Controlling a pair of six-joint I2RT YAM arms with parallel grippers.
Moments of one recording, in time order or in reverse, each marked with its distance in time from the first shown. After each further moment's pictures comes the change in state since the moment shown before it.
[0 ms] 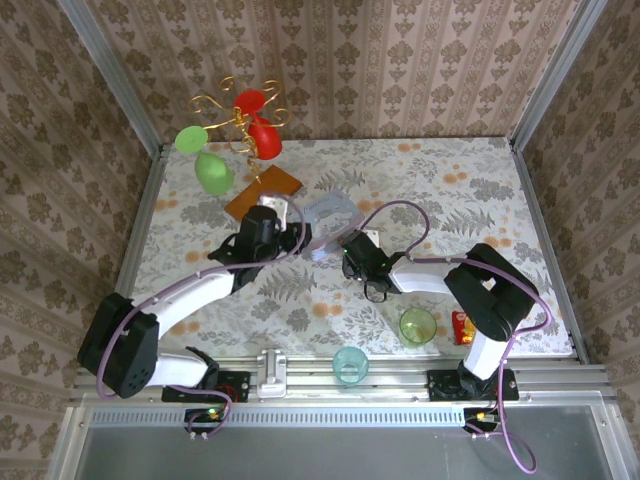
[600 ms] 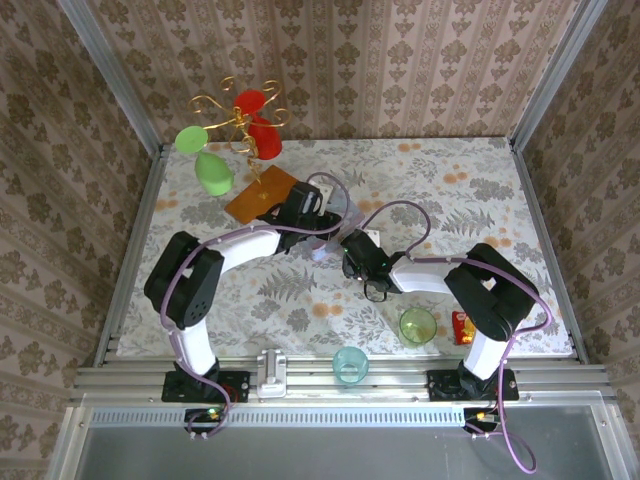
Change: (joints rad) left arm -0.038 0.476 0.355 -0.098 0.028 0.194; right arm -0.005 0.000 0.000 0.003 -0.007 0.026
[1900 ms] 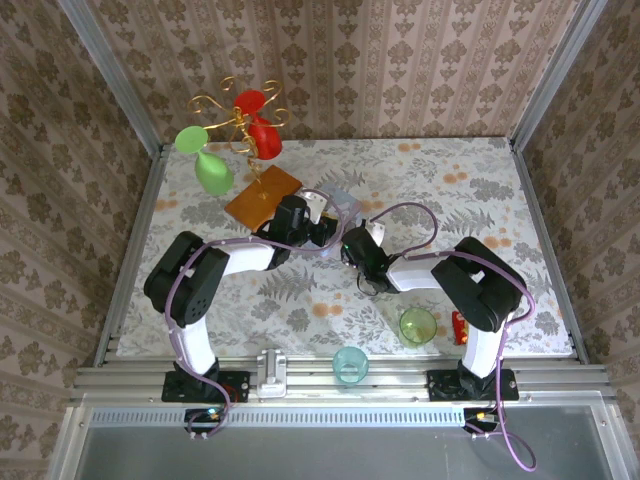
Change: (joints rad) left arm 0.030 0.008 -0.214 0.429 0.083 0.139; right arm -0.016 0.080 -0.012 0.275 0.123 0.118
